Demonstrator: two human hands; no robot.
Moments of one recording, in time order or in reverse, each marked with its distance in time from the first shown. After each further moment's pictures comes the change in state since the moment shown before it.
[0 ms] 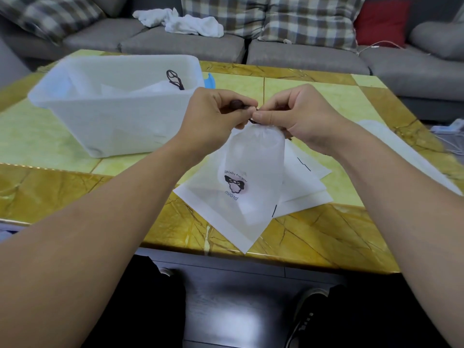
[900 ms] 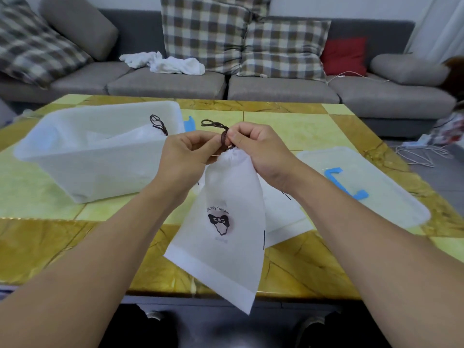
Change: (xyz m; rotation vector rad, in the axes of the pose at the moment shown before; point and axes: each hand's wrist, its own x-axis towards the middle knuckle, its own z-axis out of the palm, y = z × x) left_hand 0.000 0.013 0.002 -0.226 0.095 -0.163; right_hand 0.006 -0.009 0.024 0.239 0.080 -0.135
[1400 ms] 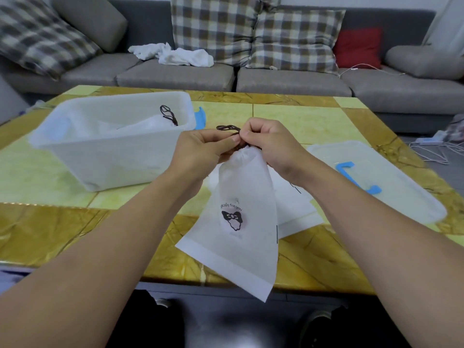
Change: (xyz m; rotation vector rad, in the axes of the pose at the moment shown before) left_hand -0.005 0.000 0.000 -0.027 -0.059 -0.112; right_hand -0.002 0.002 -0.001 -0.087 -0.034 0.098
